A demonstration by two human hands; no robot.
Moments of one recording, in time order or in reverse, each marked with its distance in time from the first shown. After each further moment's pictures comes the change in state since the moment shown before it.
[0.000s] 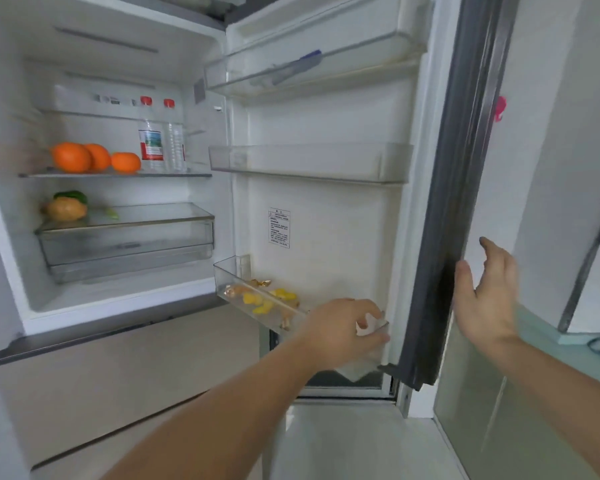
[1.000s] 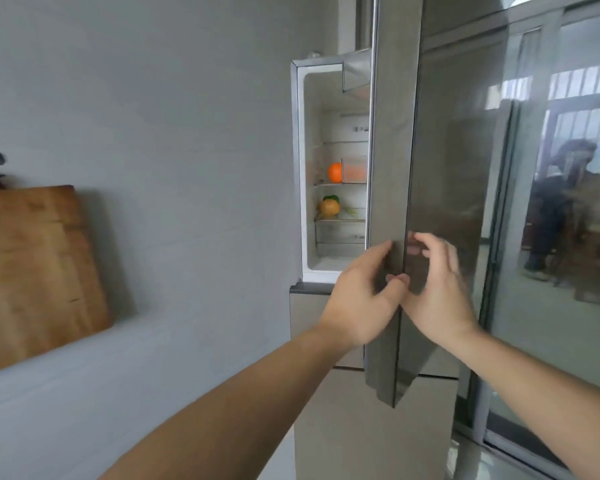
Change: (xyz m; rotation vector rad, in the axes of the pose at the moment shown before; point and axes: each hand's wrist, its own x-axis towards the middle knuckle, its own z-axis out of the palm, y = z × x) left_hand -0.219 0.053 -0.140 -0.106 0.689 -0.459; right_hand -0.152 -0.225 0.102 0.565 -0.510 -0.487
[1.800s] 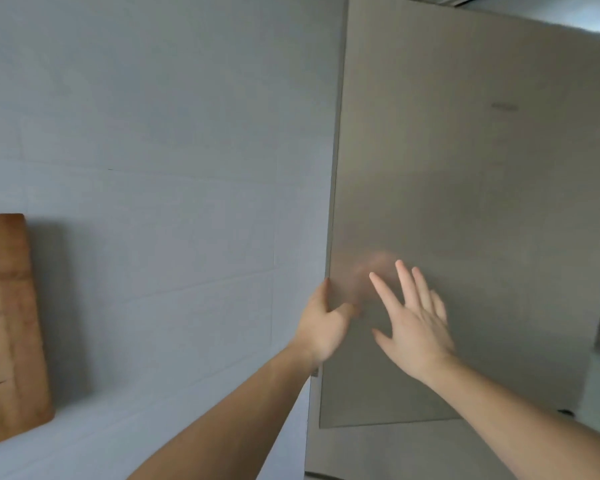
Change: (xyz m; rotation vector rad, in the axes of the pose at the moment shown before) left_hand 0.171 -0.202 -0.110 -0.207 0.109 -0.359; right_hand 0.154 0.031 0.216 -0.629 -0.339 -0.149
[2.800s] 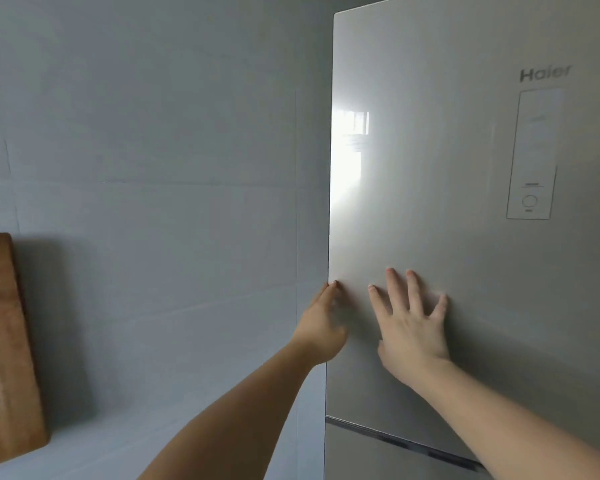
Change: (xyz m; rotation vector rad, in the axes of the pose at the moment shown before) left_hand 0.140 -0.064 0.003 0.579 0.110 -0.037; right_hand 0.112 0.017 0.092 -0.185 -0.092 -0.114
